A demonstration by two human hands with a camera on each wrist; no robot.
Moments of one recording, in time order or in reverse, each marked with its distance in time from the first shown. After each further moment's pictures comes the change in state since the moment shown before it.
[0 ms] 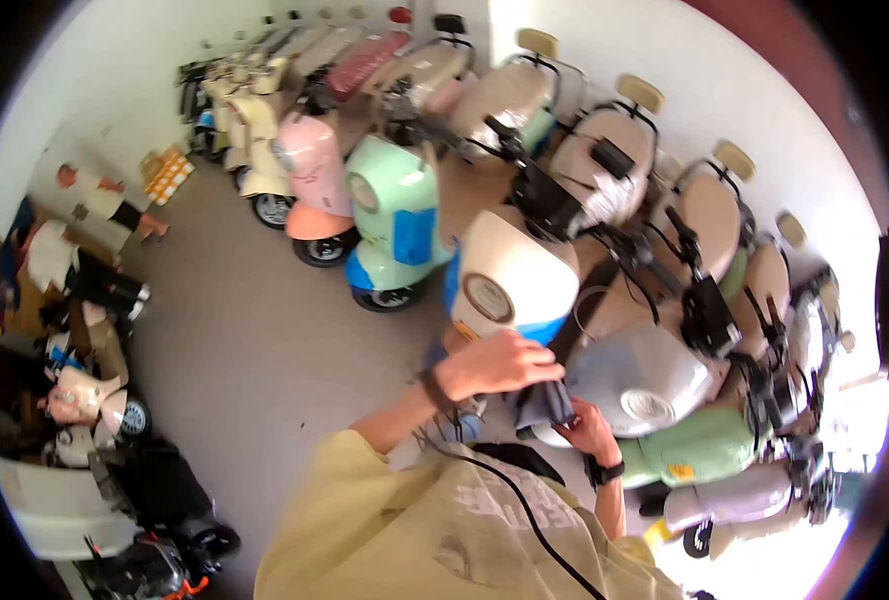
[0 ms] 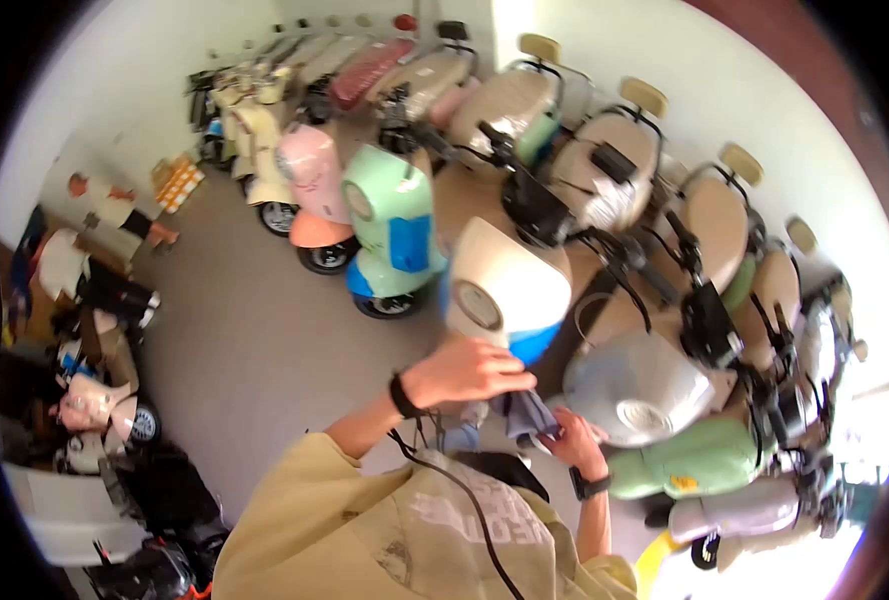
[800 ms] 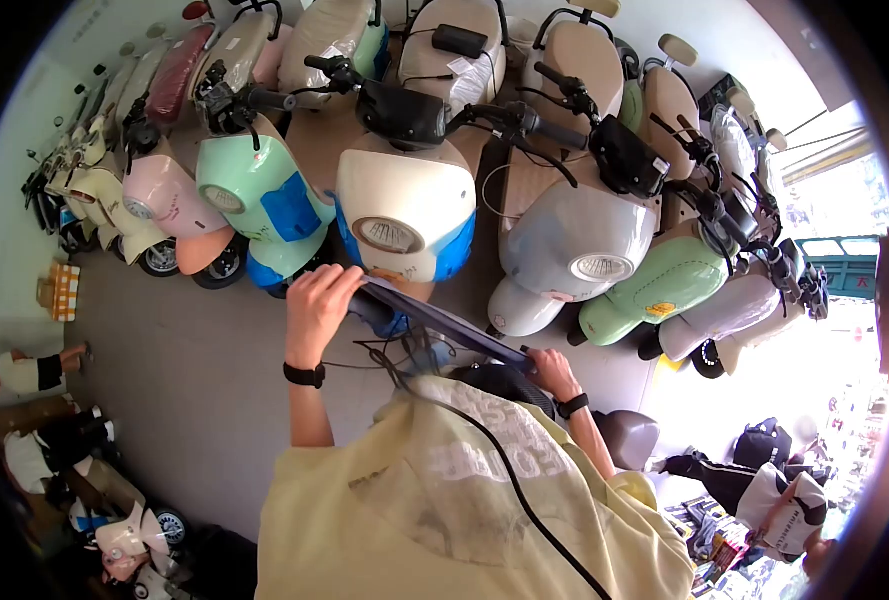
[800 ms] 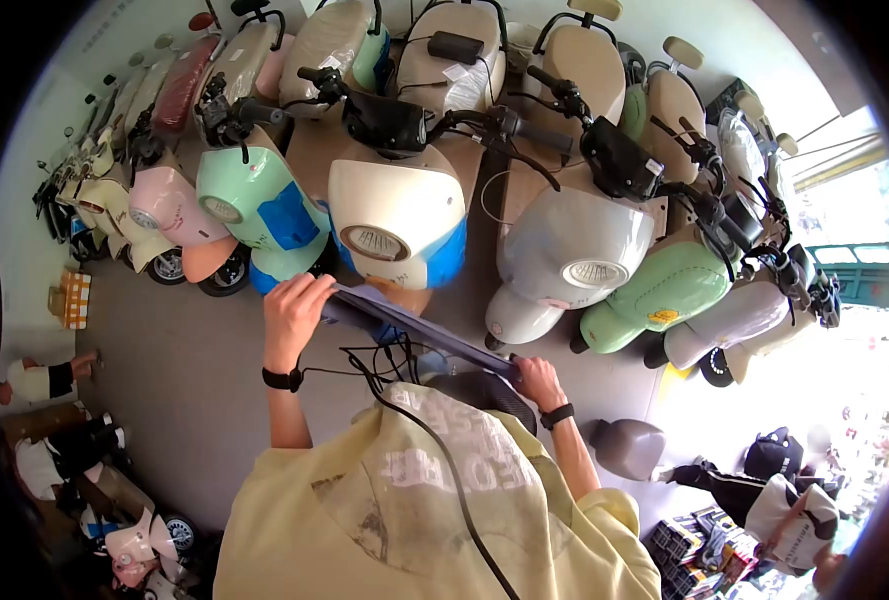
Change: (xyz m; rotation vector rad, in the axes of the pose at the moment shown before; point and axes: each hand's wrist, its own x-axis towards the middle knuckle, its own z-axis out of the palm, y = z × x) left_hand -0.087 -0.070 -0.028 0.142 0.095 -0.355; right_hand -0.087 0.048 0.103 -0.331 0.074 0.445
